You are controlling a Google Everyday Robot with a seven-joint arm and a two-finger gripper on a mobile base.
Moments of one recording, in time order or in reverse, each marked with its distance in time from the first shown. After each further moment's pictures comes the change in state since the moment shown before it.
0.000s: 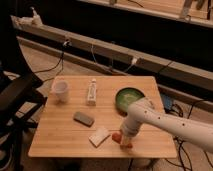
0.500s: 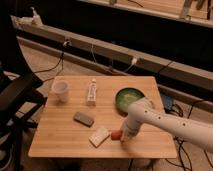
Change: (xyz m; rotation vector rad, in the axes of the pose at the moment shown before) arm 0.000 0.002 -0.001 -0.005 0.001 -0.003
